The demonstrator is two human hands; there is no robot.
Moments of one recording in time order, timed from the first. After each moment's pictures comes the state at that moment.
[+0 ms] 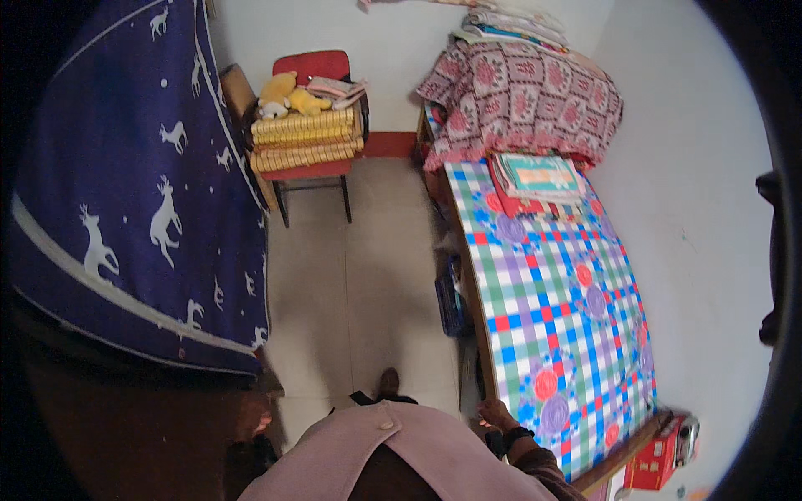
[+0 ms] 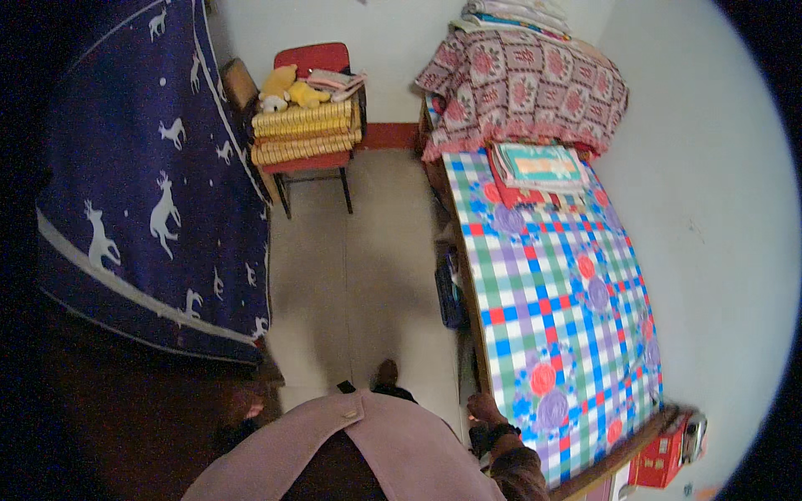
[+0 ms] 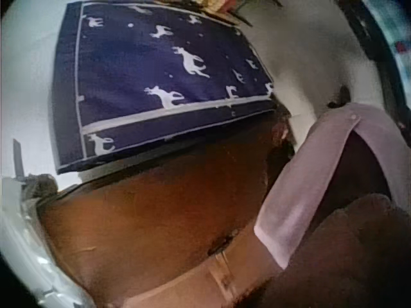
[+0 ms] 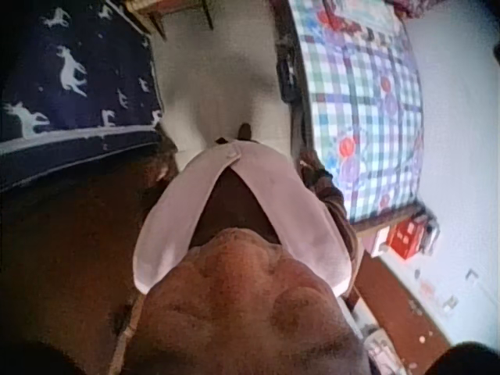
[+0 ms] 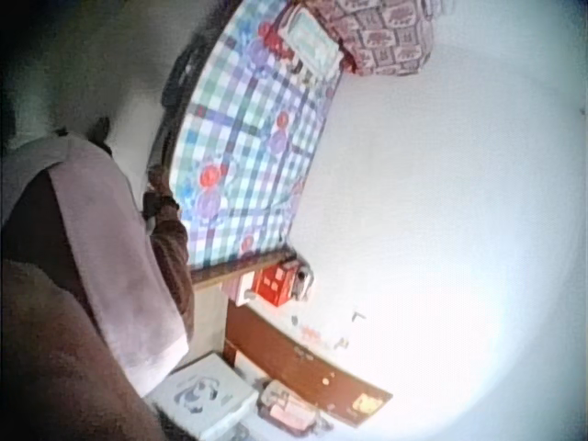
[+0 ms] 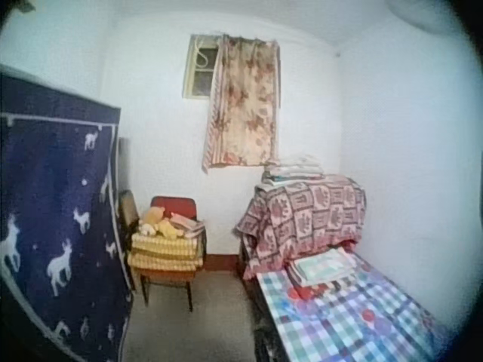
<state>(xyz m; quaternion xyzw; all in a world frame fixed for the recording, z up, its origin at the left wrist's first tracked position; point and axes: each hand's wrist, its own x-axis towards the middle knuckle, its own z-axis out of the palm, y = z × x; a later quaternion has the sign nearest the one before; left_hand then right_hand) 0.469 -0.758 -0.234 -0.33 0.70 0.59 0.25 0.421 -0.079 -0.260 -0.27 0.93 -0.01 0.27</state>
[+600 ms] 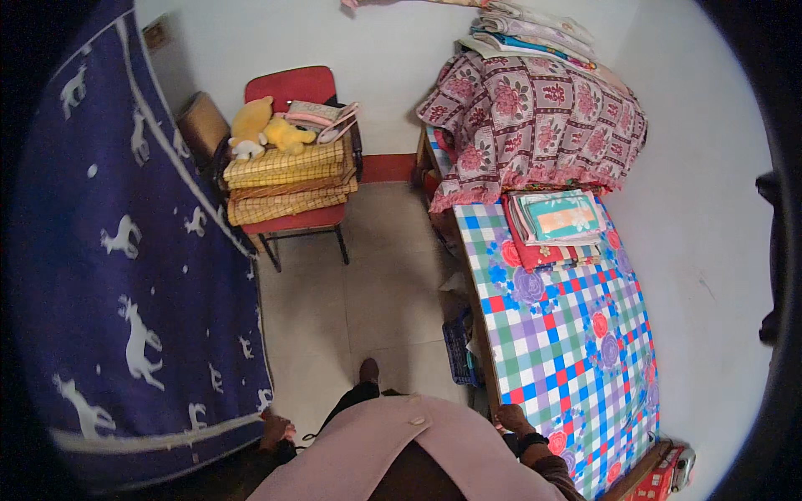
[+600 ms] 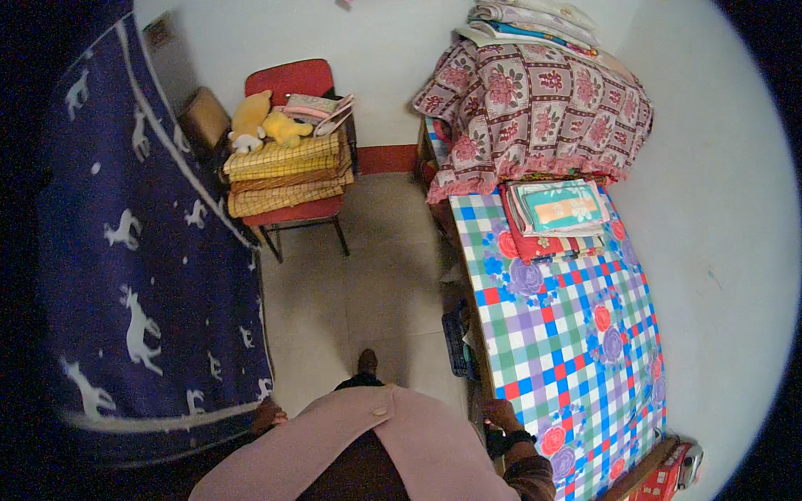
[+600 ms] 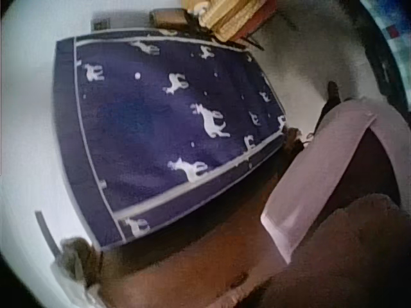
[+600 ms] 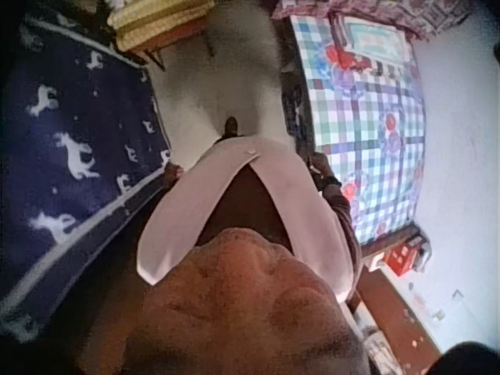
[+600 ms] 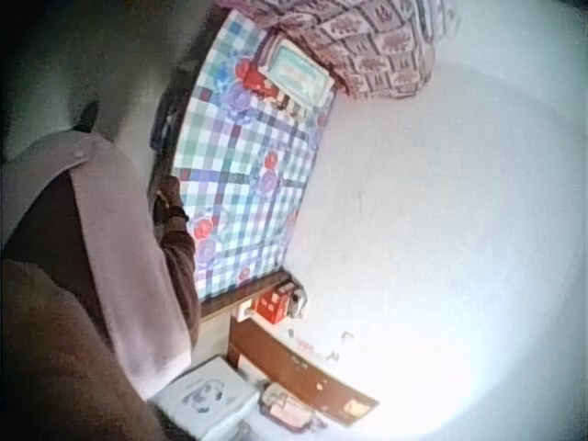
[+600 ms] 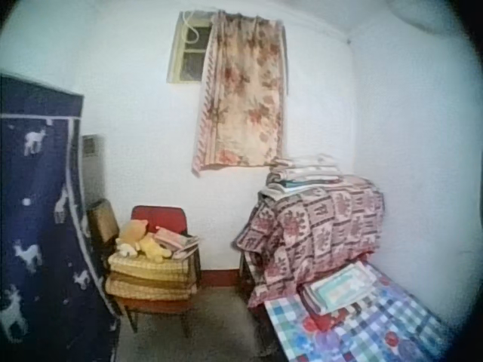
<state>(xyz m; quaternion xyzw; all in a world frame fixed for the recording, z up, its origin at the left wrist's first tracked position) 0.204 -0.732 -0.239 -0.38 0.66 0.56 0.33 0.195 -0.074 -0.253 -0.23 0.94 0.01 0.24</state>
